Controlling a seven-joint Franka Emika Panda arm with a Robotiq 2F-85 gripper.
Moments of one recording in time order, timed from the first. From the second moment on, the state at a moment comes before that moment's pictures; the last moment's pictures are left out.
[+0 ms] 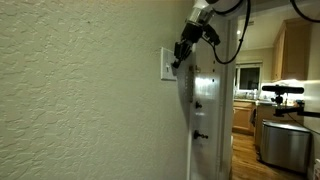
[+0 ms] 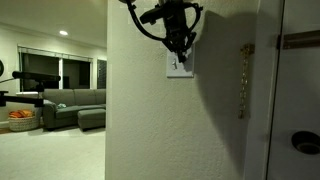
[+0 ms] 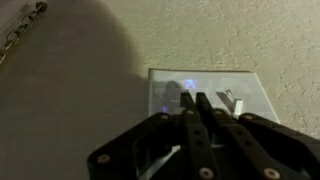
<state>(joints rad) -0.06 0.11 -0.07 -1.36 0.14 1.98 -0.26</state>
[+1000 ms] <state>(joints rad) -0.08 0.00 -0.12 -1.28 0.14 1.66 -0.42</state>
